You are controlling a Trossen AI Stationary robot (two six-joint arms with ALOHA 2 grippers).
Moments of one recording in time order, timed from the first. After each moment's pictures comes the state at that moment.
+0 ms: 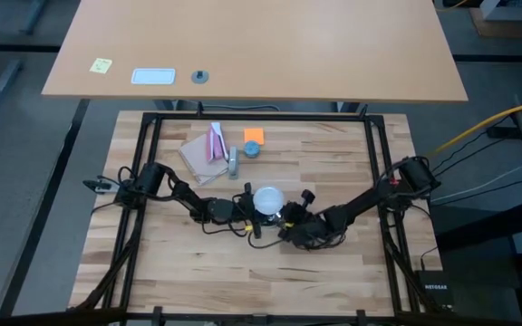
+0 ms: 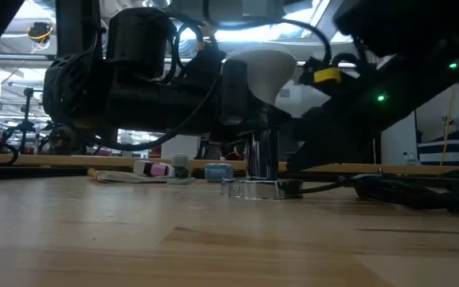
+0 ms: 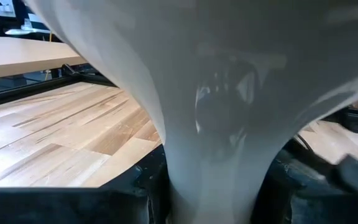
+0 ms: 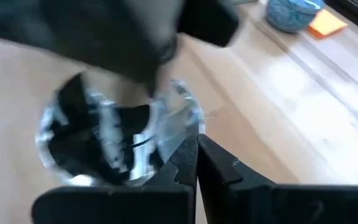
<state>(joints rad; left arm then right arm) -0.21 2.19 0.78 1.37 -0.44 -0.13 0.39 1.83 0.79 0.12 0.79 0.57</state>
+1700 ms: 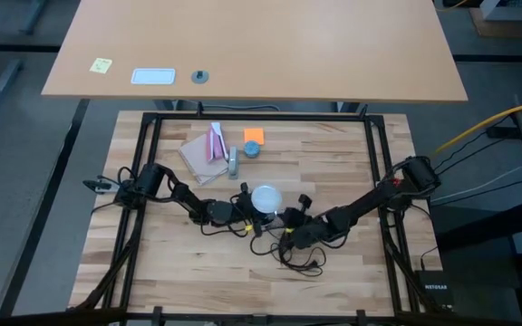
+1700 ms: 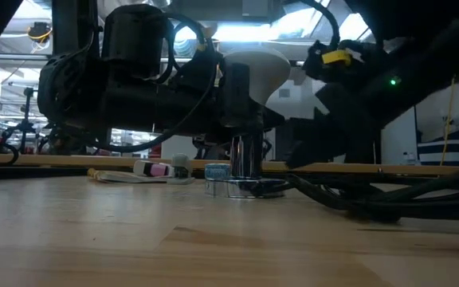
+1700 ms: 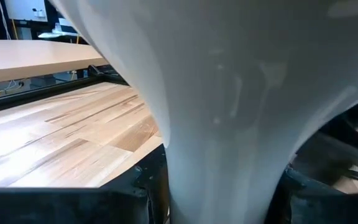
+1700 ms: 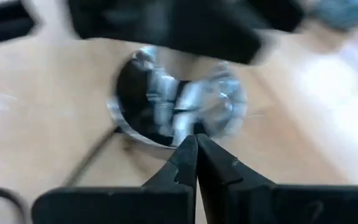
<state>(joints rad) -0.22 2.19 0.78 1.37 -0.56 -0.12 0.41 1.80 0.79 0.14 0.69 0.55</state>
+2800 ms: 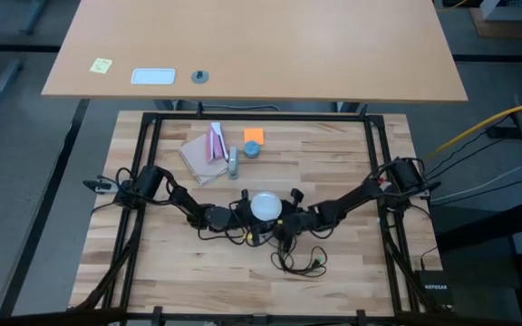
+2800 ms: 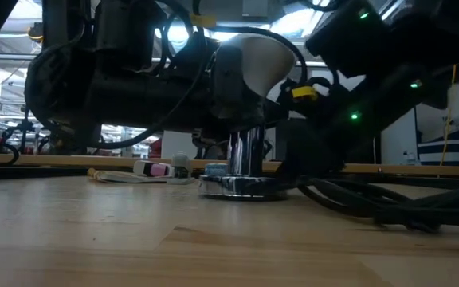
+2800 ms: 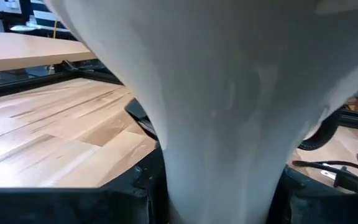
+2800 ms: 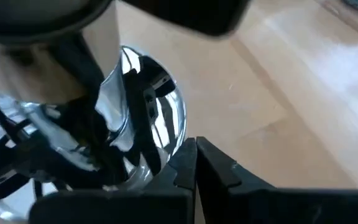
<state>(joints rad) -0.25 2.19 0.78 1.37 -0.56 -0.13 0.33 1.92 0.79 0.33 0.52 0.49</state>
